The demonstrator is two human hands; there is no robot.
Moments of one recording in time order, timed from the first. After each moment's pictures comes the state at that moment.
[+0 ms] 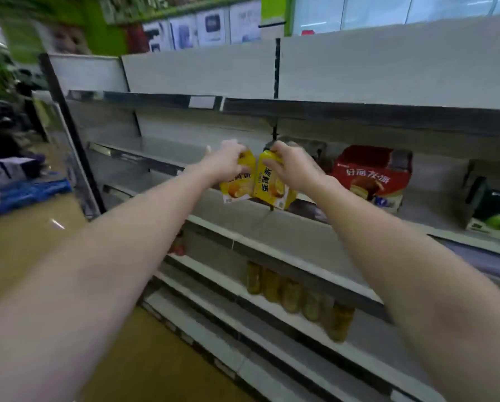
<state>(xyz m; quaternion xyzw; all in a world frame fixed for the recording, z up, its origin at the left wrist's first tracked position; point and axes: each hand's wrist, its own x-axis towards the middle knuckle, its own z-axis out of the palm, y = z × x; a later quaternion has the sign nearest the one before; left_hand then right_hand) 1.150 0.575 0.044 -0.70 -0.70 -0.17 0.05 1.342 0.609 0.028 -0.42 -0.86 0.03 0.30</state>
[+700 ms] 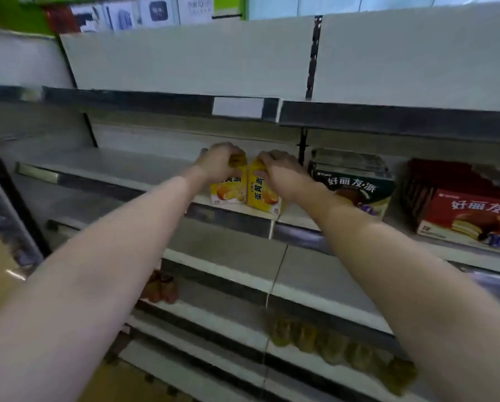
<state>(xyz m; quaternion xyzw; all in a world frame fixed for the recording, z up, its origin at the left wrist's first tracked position) 0.945 0.796 0.021 -0.76 -0.61 -0.22 0.01 1.140 0.795 0.002 -0.49 -0.85 -0.09 0.18</state>
